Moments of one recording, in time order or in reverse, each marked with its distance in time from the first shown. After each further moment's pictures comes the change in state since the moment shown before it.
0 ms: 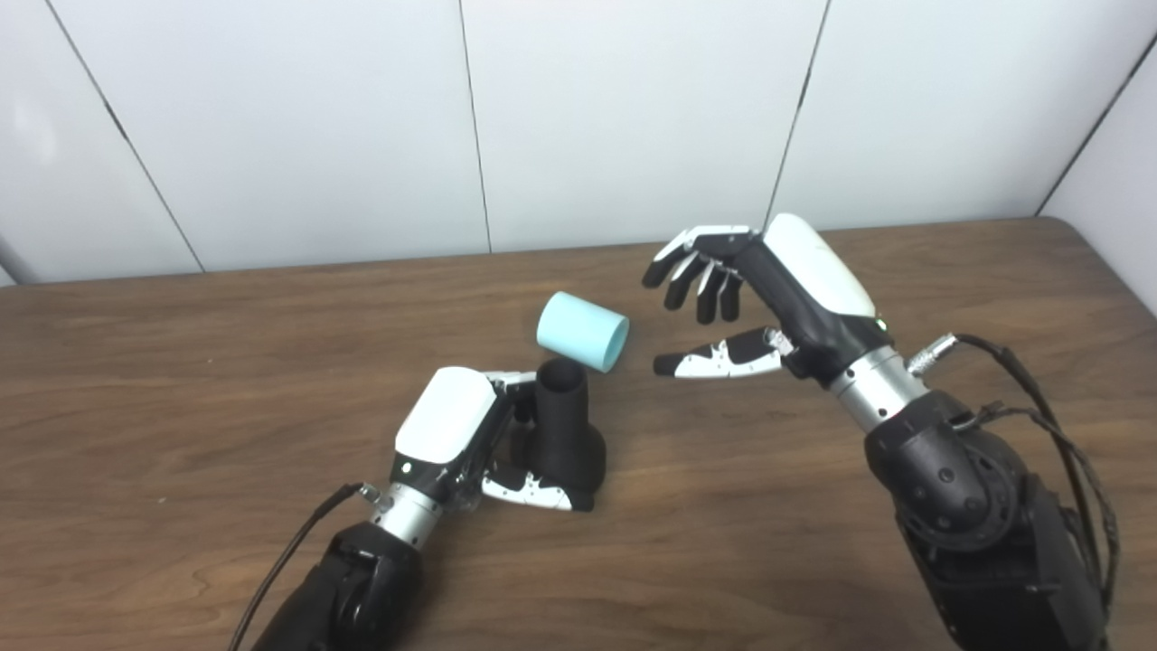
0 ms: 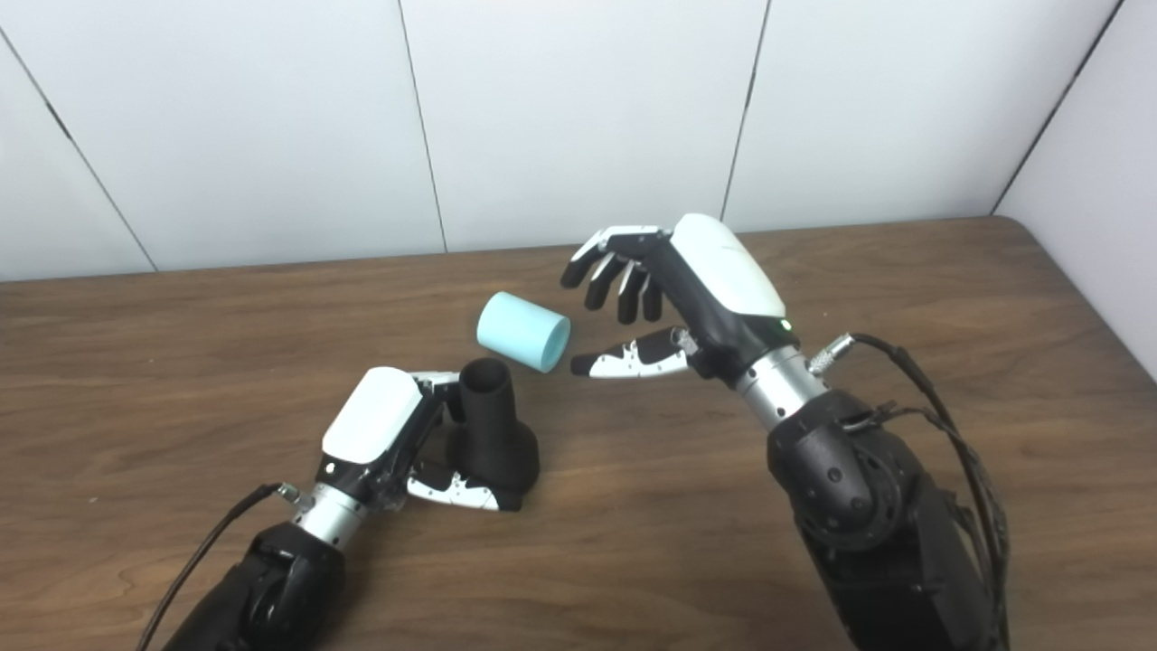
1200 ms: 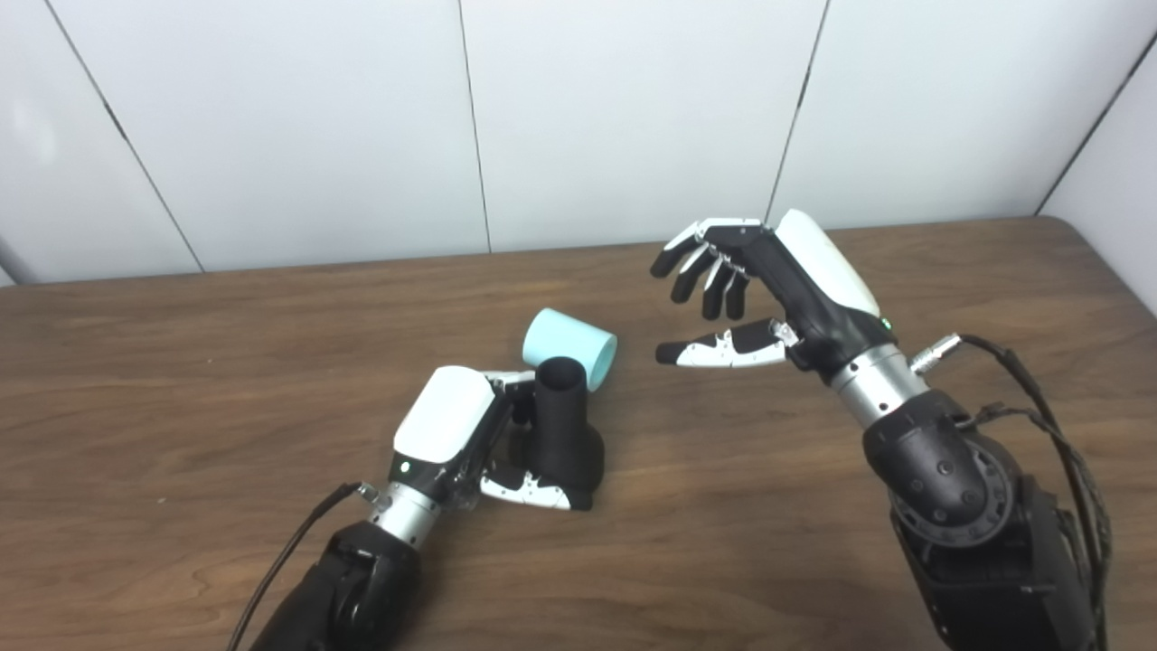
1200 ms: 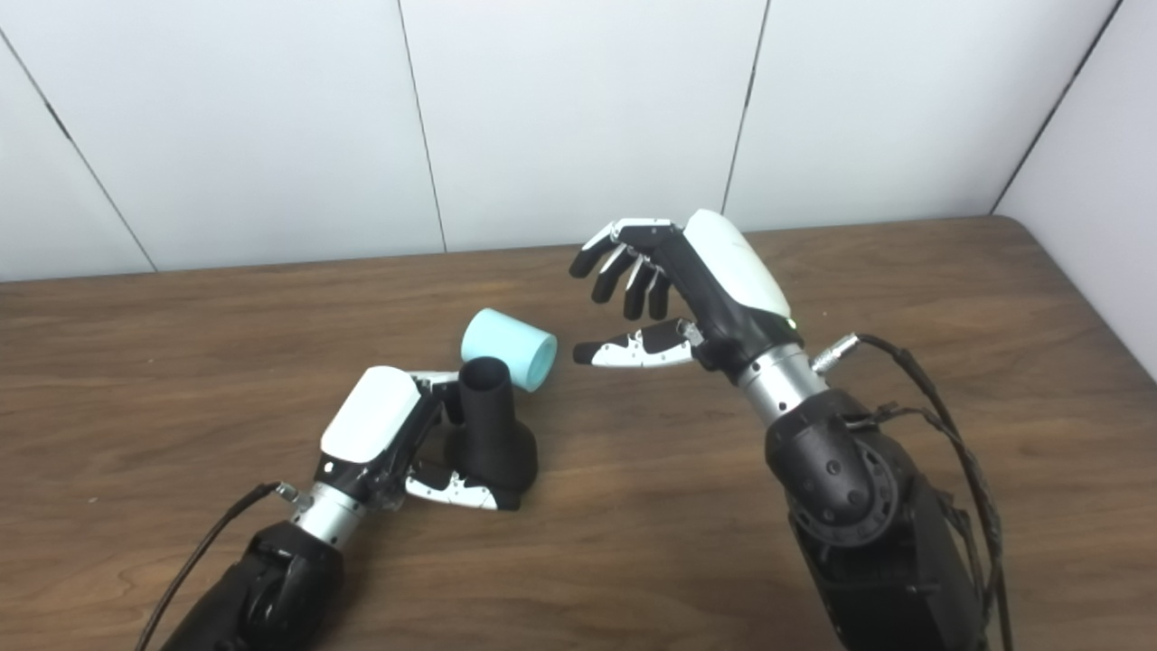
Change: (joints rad) left arm -0.001 0.000 0.005 0.004 0.000 -0.011 0.000; right arm 0.000 0.077 -0.036 -0.012 0.047 0.158 -0.011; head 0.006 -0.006
